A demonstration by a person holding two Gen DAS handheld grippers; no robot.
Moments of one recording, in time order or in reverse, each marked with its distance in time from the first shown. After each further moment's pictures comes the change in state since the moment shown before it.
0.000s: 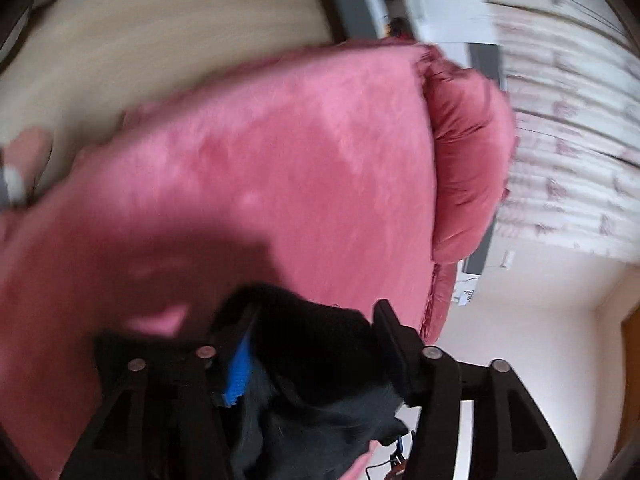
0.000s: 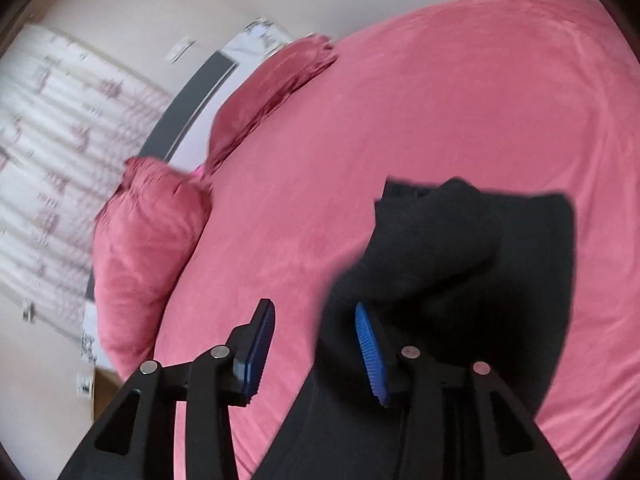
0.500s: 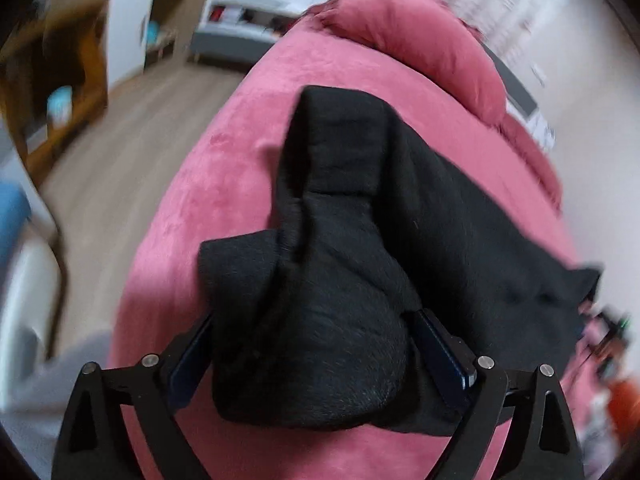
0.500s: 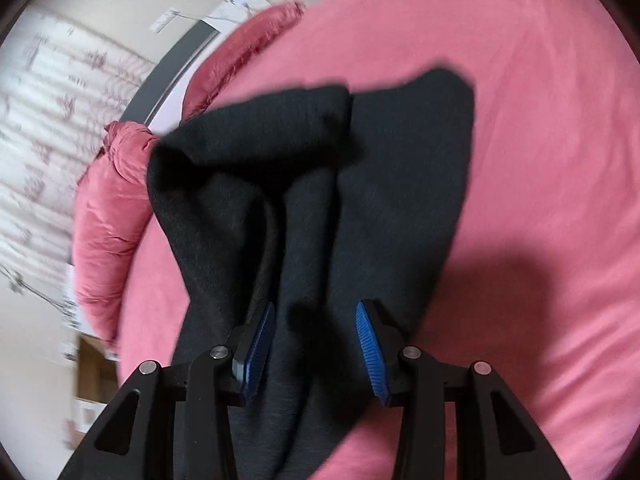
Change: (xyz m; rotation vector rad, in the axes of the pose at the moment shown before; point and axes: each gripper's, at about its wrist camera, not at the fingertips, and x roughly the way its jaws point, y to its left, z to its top) left arm -0.006 0.000 -0.125 0.862 -0.111 0.457; right arm -0.011 -0.106 -0.069 0.045 0.138 -0.023
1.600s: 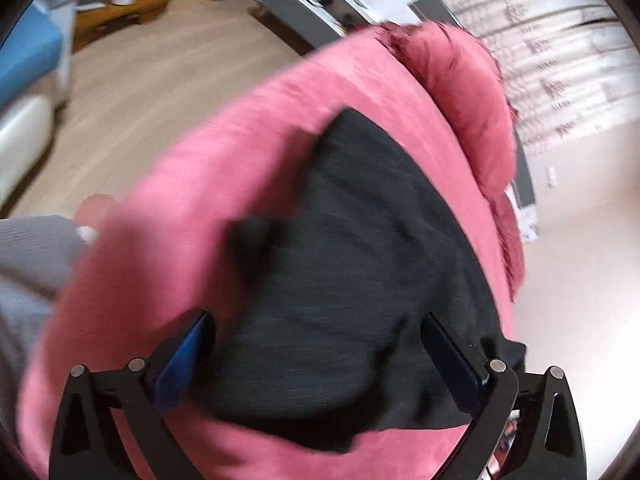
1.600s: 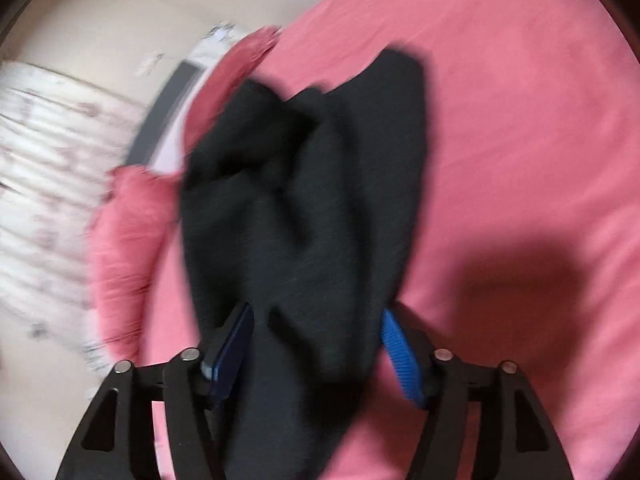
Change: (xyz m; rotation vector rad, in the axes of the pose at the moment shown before) left arm -0.018 0.043 -0.043 -0.481 0.048 -0.209; right arm -0.034 -0.029 -0.045 0.113 -0.095 0.088
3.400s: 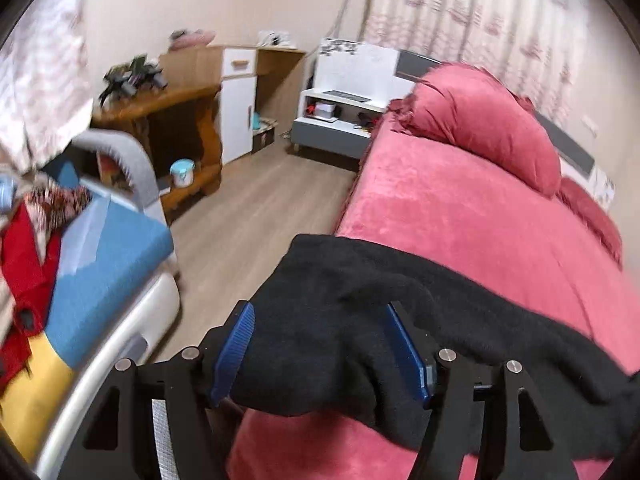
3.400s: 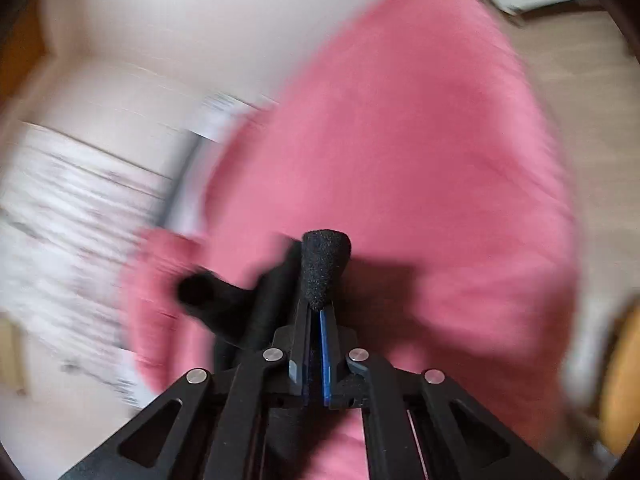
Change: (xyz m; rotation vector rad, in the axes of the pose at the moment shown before) left arm -0.128 -0.025 -0.046 0.418 -0.447 0.450; right arm -0.262 -0.151 -0.067 0.121 -0.154 -0.061
